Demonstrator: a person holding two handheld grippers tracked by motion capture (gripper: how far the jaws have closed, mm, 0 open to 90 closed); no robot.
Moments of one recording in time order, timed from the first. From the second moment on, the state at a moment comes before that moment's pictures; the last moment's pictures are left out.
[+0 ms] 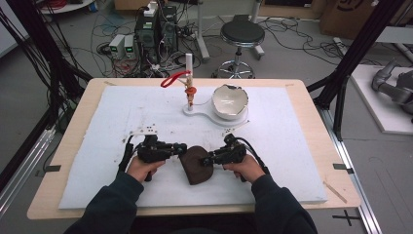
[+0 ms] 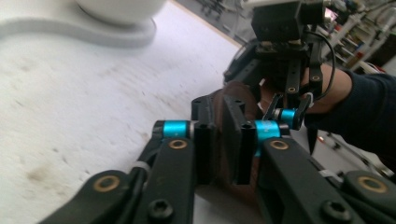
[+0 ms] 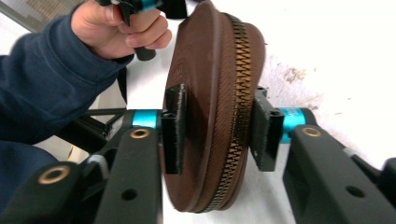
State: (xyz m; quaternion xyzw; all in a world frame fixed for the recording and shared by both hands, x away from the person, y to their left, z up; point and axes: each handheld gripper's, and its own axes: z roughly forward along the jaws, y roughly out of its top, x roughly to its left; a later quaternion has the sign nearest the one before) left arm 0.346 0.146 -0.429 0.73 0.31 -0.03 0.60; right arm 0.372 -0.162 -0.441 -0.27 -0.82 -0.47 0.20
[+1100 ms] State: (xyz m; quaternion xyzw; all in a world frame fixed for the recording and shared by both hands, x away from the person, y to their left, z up) left arm 0.342 0.224 -0.413 0.69 0.42 0.23 0.54; right arm 0.408 -0.250 -0.331 -0.34 -0.75 -0.56 -0.08
